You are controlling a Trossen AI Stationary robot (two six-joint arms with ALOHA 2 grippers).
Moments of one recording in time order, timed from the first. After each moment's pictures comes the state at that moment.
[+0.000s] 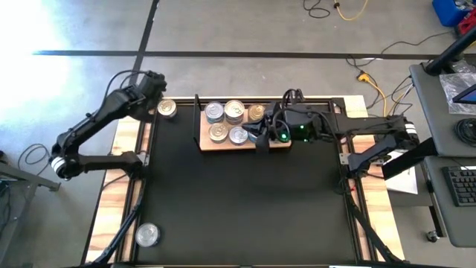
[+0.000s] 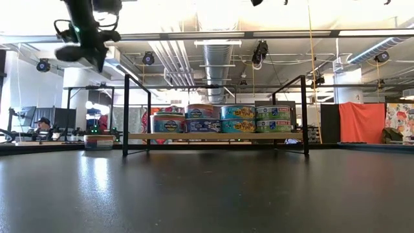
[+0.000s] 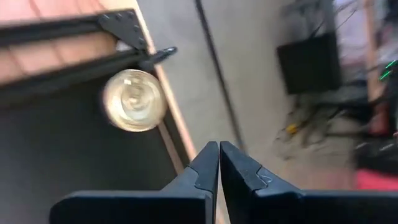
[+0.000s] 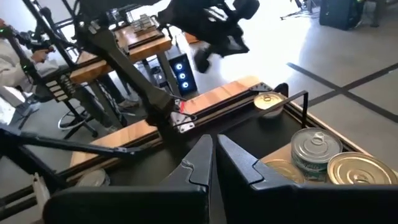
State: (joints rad) left arm 0.79 1.06 1.11 -0.98 -0.60 -1.86; right arm 0.01 1.44 1.45 -0.27 0.23 0.34
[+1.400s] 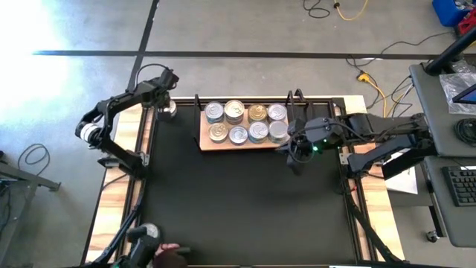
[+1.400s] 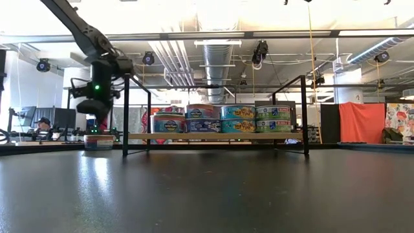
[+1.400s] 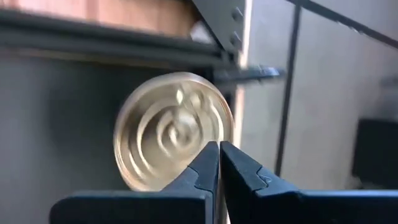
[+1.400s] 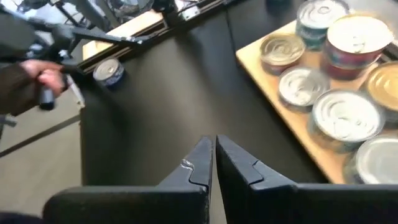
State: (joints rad) left arm 1.08 1.52 0.99 -0.65 -0.43 -2.10; right arm 0.14 1.26 1.45 -0.85 0.14 0.53
